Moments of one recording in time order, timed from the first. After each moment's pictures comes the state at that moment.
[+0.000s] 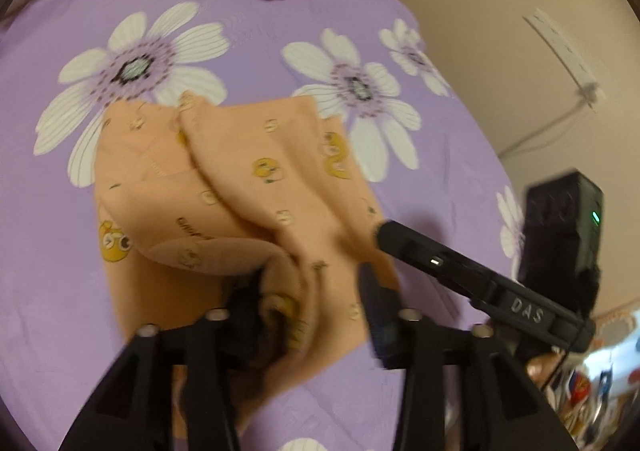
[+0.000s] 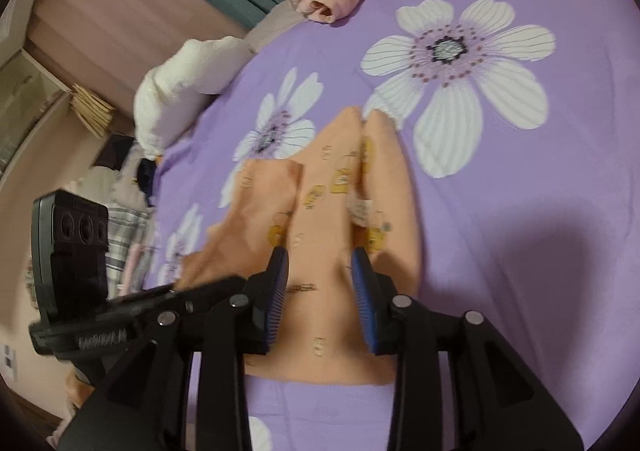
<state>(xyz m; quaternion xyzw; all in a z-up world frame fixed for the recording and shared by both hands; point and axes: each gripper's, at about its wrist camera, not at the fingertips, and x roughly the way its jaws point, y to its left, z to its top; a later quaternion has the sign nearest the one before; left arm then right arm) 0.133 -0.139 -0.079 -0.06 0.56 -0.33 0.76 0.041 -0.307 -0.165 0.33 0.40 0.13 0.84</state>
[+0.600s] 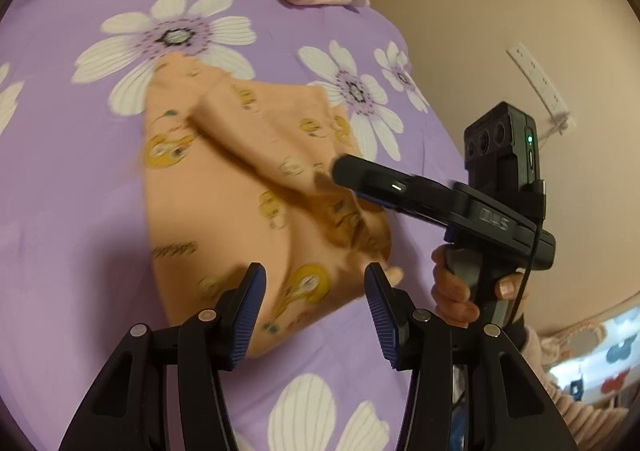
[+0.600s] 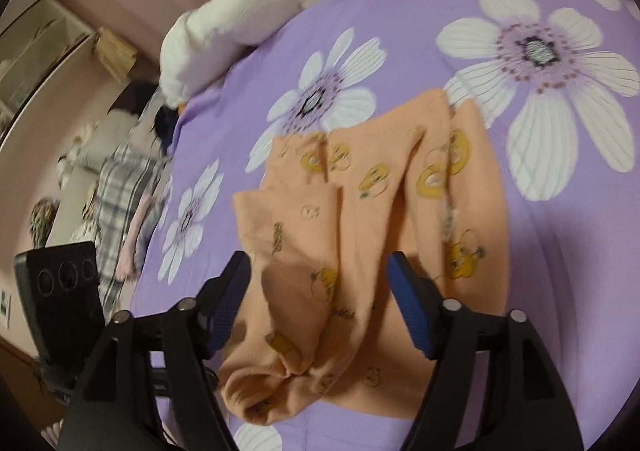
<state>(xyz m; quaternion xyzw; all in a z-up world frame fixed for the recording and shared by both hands) 0.090 -0.070 -0.090 -0.15 0.55 -0.34 0.75 0.080 -0.257 -0.162 0.26 0.45 0.23 0.83</state>
